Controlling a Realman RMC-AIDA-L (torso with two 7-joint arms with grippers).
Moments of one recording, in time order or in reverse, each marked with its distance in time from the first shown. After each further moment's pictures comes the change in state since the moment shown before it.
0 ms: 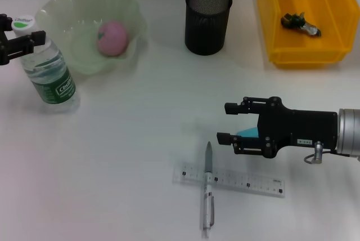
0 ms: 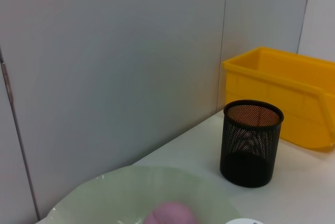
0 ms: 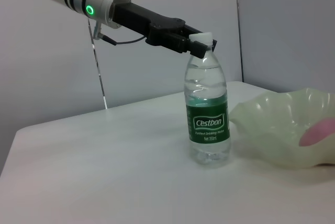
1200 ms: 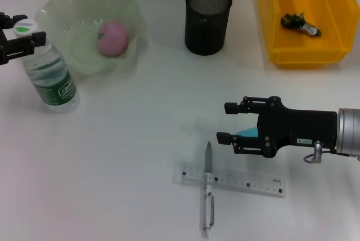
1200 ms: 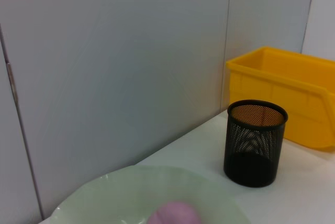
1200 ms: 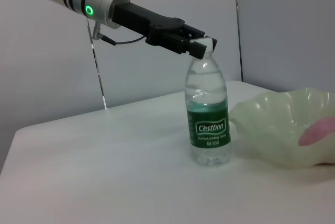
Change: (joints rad) left arm 0.002 0.000 0.001 -0.002 -0.001 -0.010 0.005; right arm 0.002 0.000 -0.001 0.001 0.000 0.003 0.005
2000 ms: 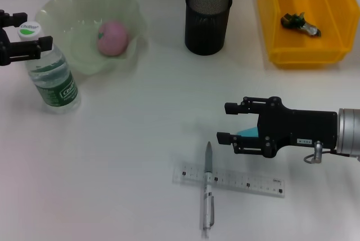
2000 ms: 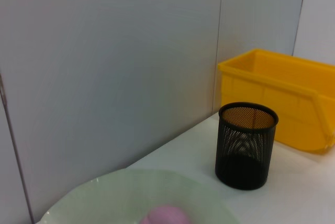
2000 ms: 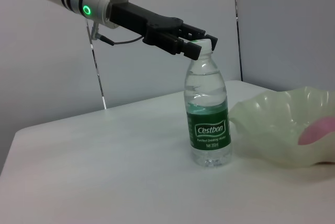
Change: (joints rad) left arm -0.002 -0.002 -0.002 0.003 -0.007 0.021 -0.004; right arm -0.002 0.000 0.000 -0.001 0.000 0.000 0.005
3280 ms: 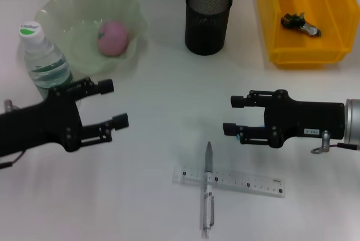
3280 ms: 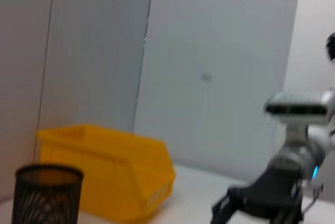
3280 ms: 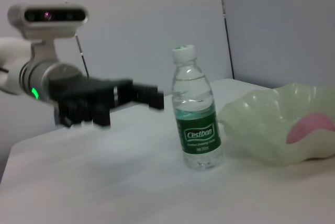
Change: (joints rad) left arm -0.017 0.007 -0.001 -0.693 -0.208 0.249 0.601; right arm 0.019 -0.030 0.008 -0.008 0.000 -0.013 0.109
